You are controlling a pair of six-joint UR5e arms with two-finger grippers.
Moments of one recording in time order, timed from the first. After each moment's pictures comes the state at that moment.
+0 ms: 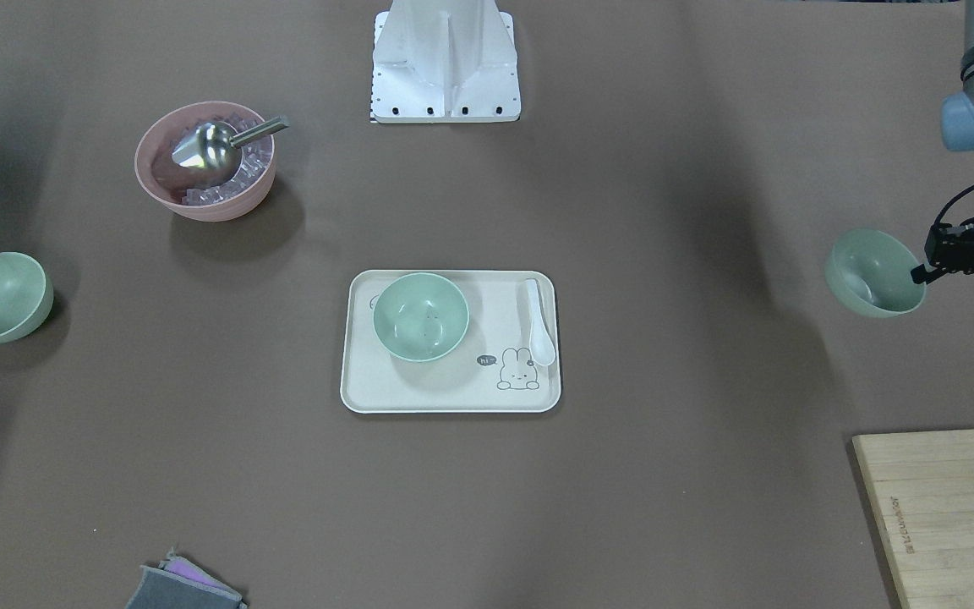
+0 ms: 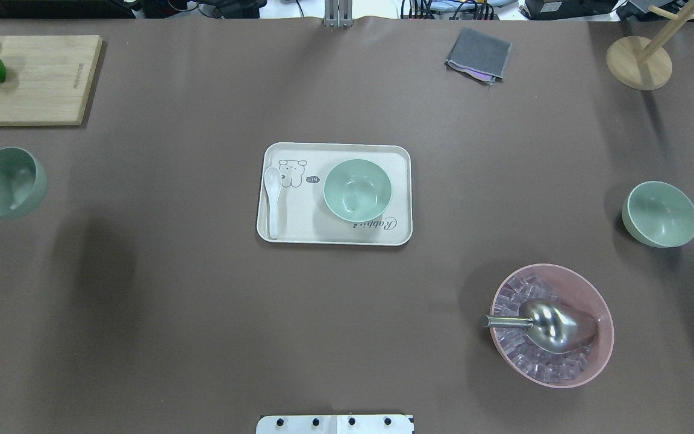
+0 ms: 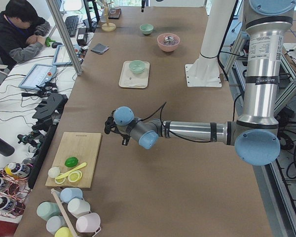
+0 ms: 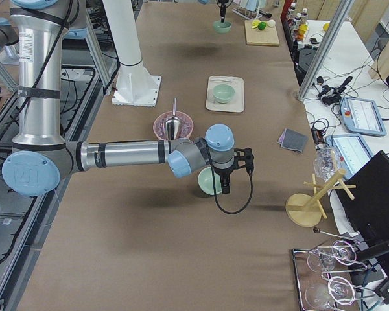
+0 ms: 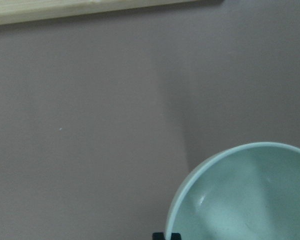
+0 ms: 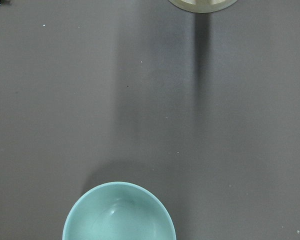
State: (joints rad) left arm -1.26 -1.58 -1.56 -2.18 -2.47 -0.54; right arm 1.38 -1.65 1.72 -1.18 2.37 0.41
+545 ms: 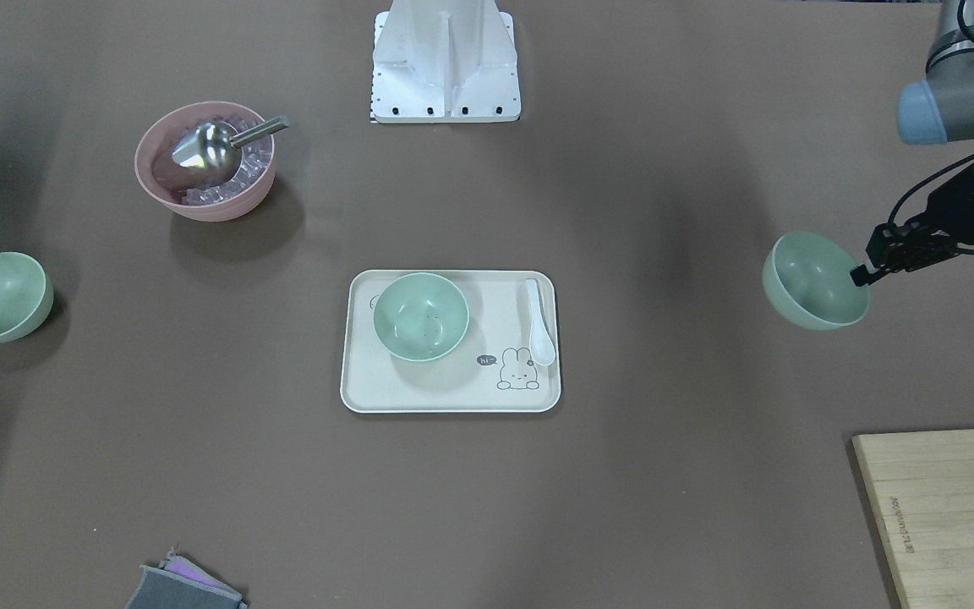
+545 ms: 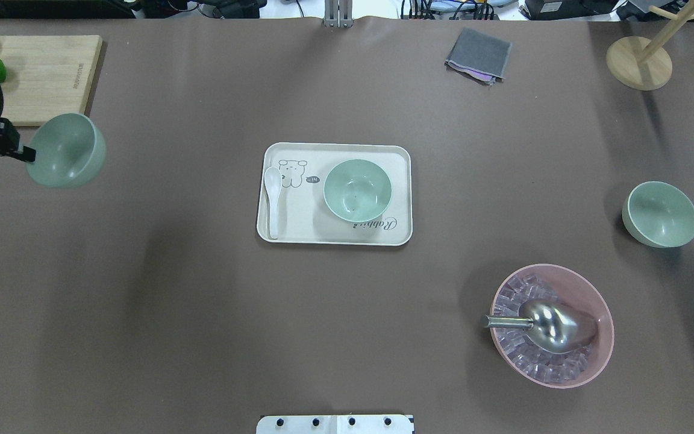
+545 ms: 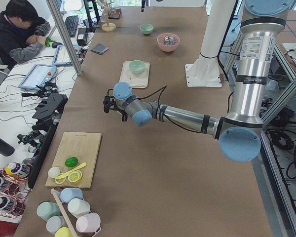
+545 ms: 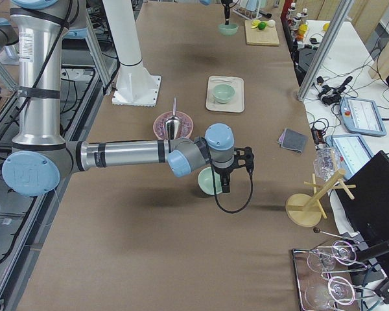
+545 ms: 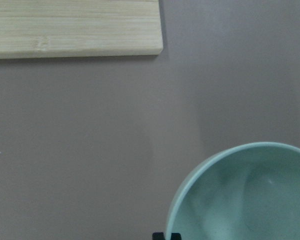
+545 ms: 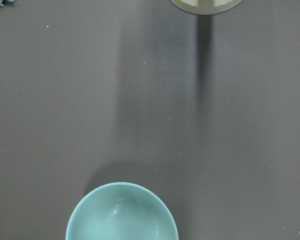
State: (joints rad) left arm -1.16 -1.69 -1.67 -2.17 -2.46 -0.95; right arm 1.38 -1.65 1.72 -1.18 2.37 0.41
